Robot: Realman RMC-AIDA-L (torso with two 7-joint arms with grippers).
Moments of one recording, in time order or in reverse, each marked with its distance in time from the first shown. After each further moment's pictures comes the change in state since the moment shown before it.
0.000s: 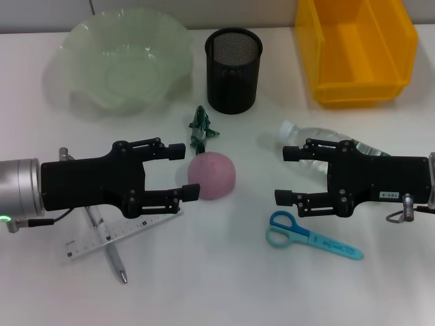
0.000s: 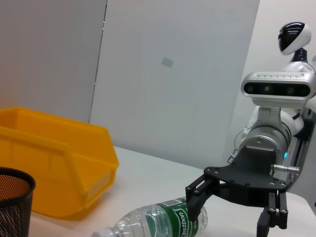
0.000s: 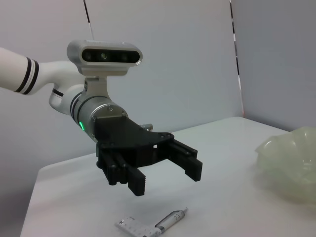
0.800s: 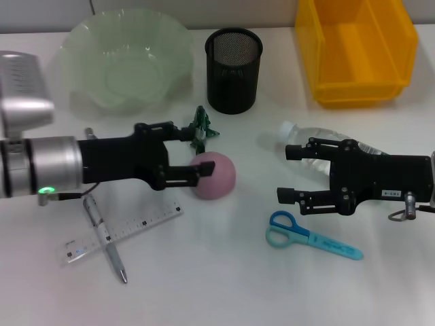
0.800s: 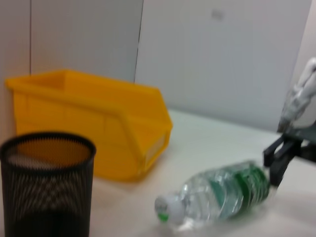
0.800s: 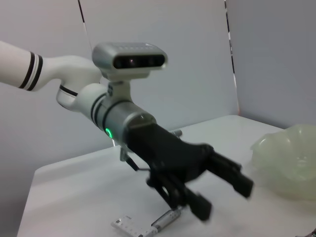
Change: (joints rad) left arm -0.092 -0.021 0.067 -0.054 0.003 -0.277 -0.005; right arm -0.001 -0.004 0.003 0.000 0.000 0.005 0.014
